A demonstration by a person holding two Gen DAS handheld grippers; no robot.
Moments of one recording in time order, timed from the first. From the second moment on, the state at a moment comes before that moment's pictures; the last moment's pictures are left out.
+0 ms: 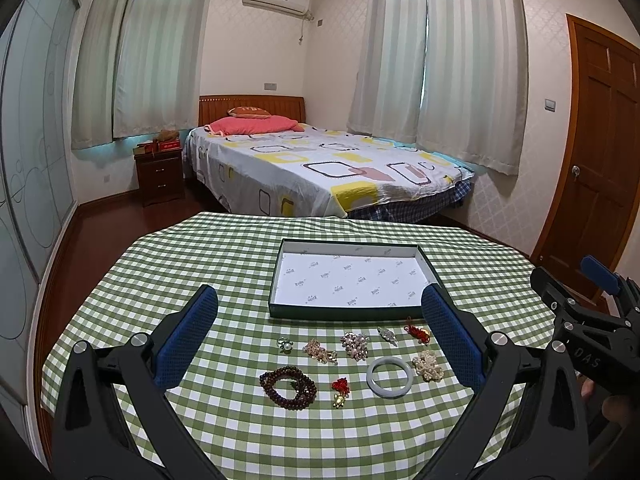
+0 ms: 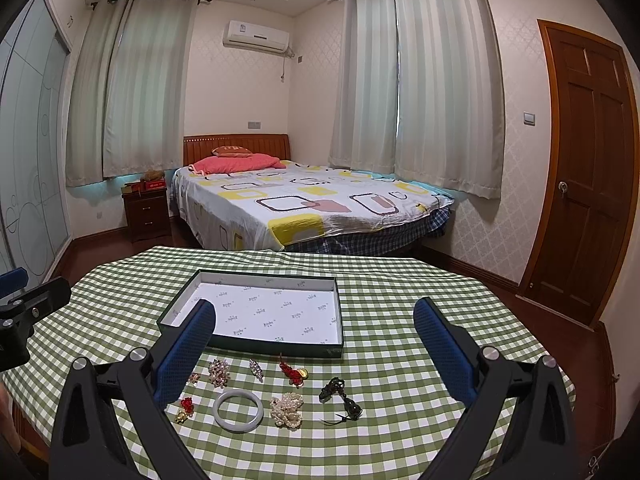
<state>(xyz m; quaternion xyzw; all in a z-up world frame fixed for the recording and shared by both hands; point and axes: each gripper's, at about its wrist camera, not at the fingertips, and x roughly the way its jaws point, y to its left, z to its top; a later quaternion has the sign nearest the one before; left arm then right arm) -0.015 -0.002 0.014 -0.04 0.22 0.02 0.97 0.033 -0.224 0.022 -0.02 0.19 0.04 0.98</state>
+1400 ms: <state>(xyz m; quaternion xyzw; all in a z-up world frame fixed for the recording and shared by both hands) -0.018 -0.003 0.010 -0.04 0.22 0.02 0.97 0.032 -0.223 0.022 -0.02 0.19 0.04 0.98</state>
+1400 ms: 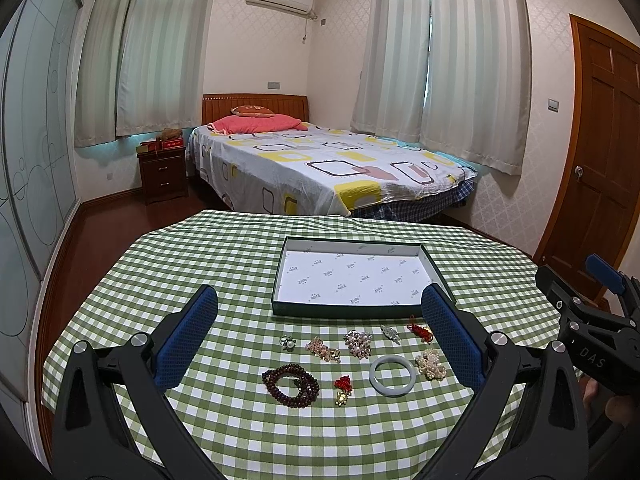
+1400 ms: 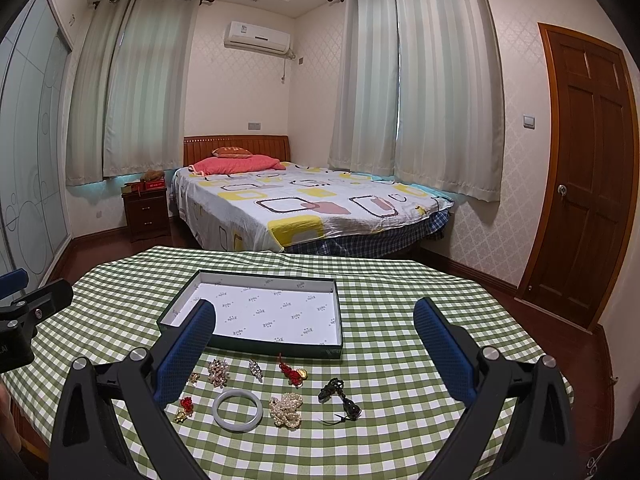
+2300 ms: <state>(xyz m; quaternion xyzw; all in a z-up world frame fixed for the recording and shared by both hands) -0.005 0.002 -0.012 -0.04 0.25 0.03 0.97 0.042 -0.227 0.011 -0.02 0.21 0.04 0.98</state>
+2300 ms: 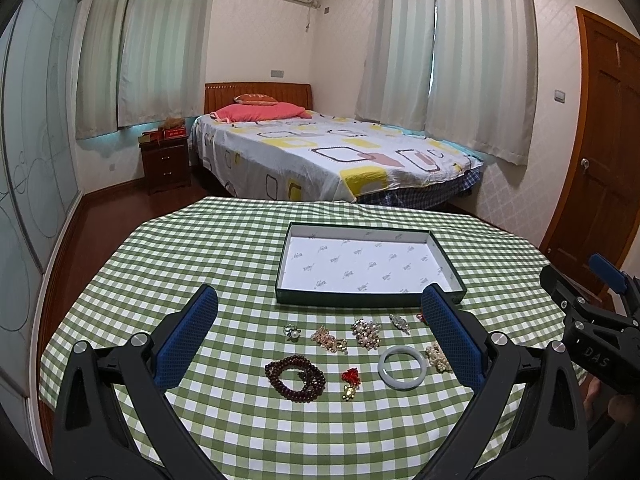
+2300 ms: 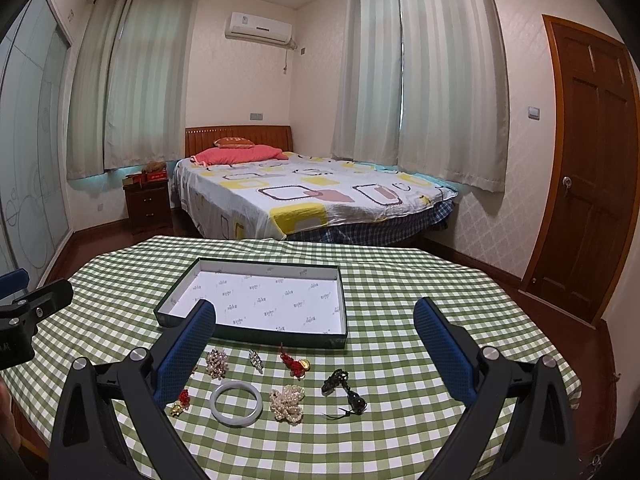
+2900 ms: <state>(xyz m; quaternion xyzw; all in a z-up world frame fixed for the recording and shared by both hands) 0.046 0.033 -0.111 -0.06 0.34 0.05 0.94 0.086 -0.224 -0.088 -0.01 0.28 0.07 0.96</state>
